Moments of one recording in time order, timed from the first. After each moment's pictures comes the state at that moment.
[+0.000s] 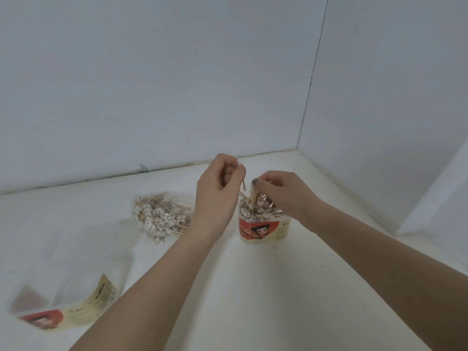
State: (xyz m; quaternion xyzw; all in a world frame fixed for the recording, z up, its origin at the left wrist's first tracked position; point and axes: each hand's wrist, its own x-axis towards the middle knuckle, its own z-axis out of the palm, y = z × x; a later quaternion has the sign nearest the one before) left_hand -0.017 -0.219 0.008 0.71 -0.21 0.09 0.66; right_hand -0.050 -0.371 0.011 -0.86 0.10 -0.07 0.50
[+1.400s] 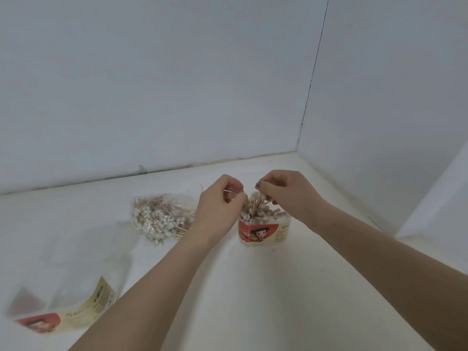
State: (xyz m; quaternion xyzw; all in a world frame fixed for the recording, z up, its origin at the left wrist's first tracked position) left_hand -0.004 -0.213 -0.022 0.79 -0.19 0.01 0.58; right_hand -0.054 -0.376 0.015 -0.85 0.09 -0.10 0.50
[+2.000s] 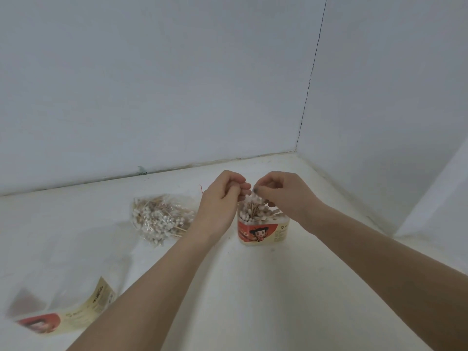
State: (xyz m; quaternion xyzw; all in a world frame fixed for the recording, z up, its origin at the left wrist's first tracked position) left_hand 0.000 -0.220 -0.021 0.74 -0.20 -0.01 0.64; right_hand -0.050 -0.375 0.010 -0.85 0.11 -0.09 0.50
